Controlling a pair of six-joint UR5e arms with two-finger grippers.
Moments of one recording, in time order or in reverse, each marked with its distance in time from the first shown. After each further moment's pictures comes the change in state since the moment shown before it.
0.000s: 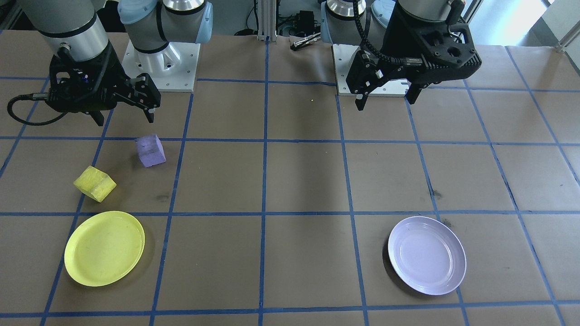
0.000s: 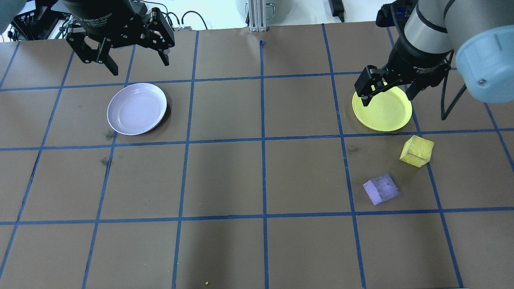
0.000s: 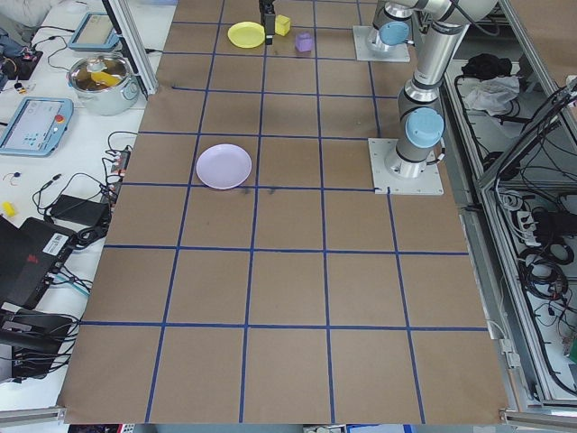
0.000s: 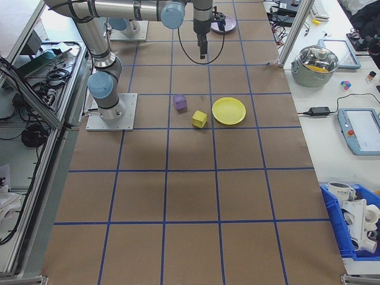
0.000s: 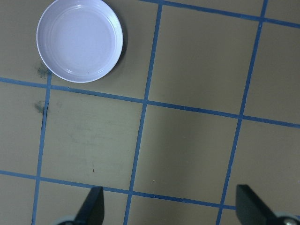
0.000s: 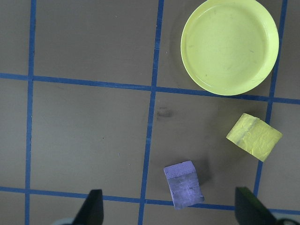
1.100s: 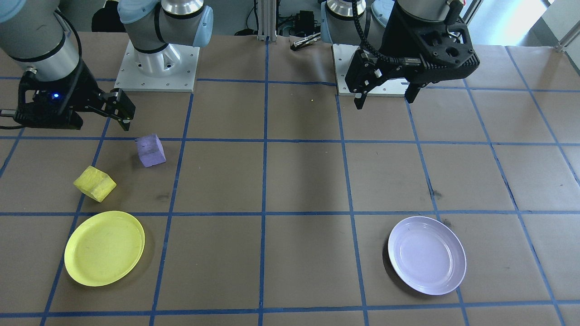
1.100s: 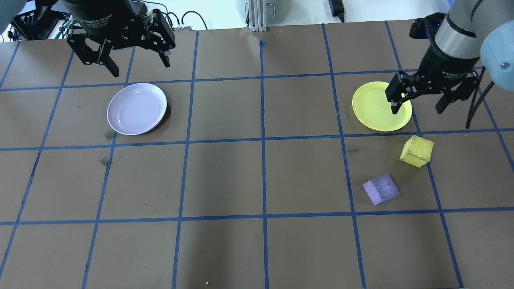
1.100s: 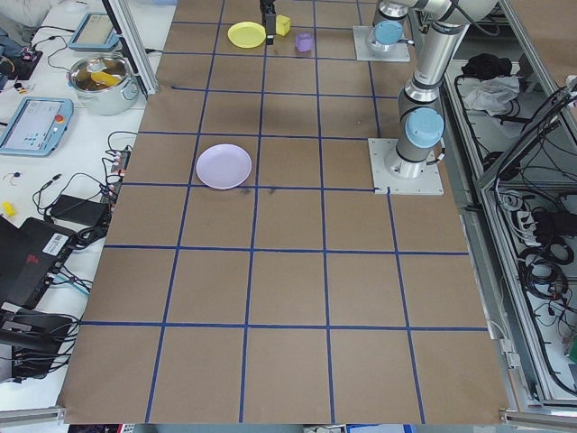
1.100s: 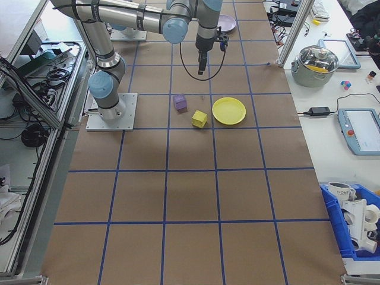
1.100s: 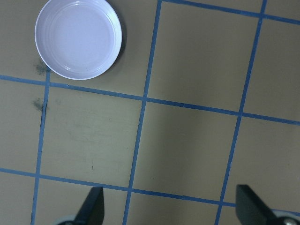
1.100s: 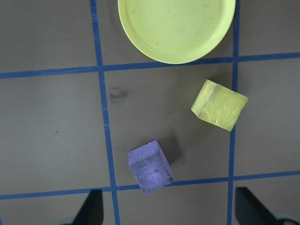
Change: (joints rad) left arm -0.001 0.001 0.000 -0.009 -0.004 0.000; right arm -0.133 0.034 0.024 0.055 -0.041 0.020
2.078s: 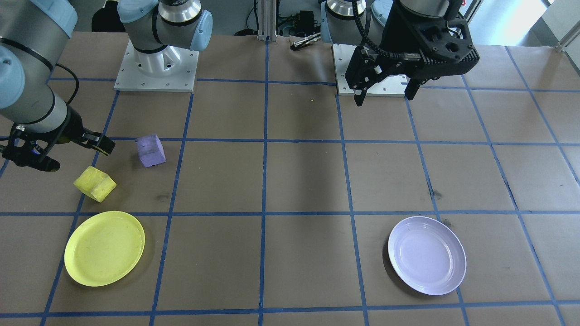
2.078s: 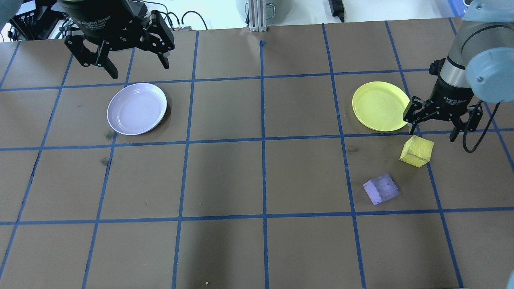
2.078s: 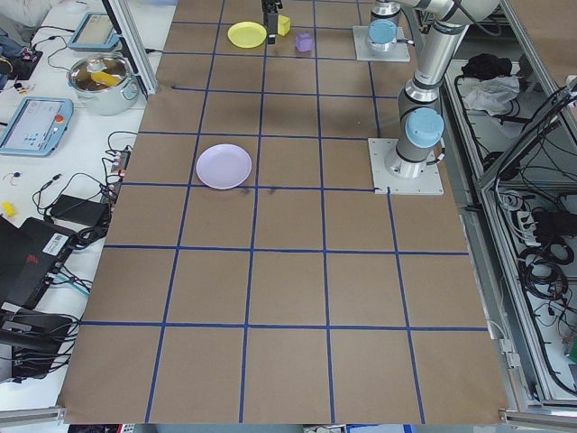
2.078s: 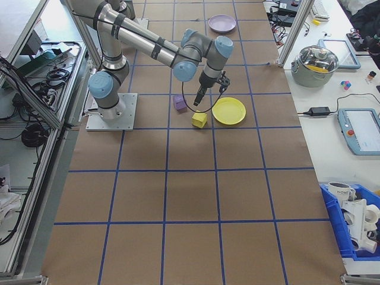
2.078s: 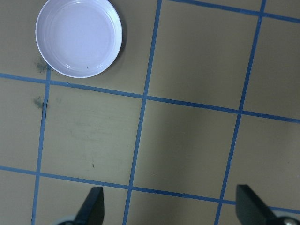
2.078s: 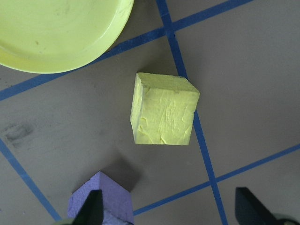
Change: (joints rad) left arm 0.000 0.013 -0.007 -0.004 -0.001 0.000; right arm -0.137 0.188 0.093 -0.109 -0.099 0.186
